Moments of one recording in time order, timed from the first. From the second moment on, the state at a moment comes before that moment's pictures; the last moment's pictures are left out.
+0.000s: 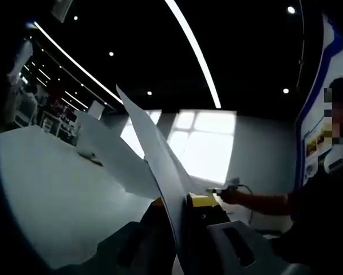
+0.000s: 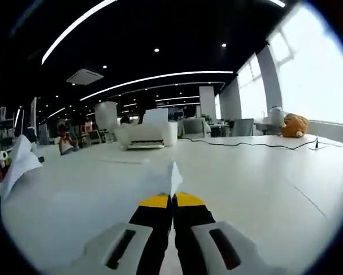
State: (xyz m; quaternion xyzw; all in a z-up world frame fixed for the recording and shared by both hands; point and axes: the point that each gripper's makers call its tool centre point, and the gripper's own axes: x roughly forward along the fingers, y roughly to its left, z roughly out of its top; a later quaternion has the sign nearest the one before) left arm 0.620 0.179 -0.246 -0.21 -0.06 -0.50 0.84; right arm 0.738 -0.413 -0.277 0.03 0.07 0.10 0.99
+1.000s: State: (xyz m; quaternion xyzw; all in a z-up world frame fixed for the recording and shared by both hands) left arm 0.615 0.177 -0.243 -0.20 -0.06 -0.51 0.83; right arm 0.677 -0.317 -0.112 -0.02 -0.06 0.19 0.98
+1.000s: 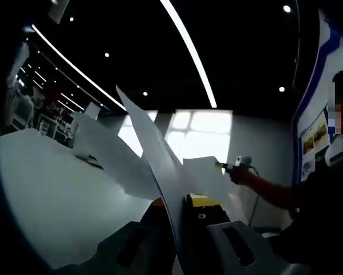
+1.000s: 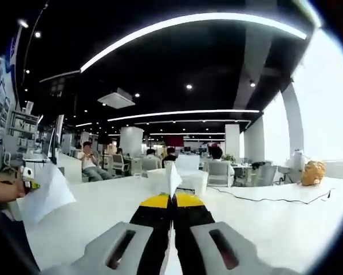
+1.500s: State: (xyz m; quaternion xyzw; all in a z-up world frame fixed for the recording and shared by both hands) left arm 0.613 0.177 -0.241 -0.20 -0.07 -0.51 0.83; right arm 0.643 -0.273 -0.029 -0.07 -0.13 0.23 0.96
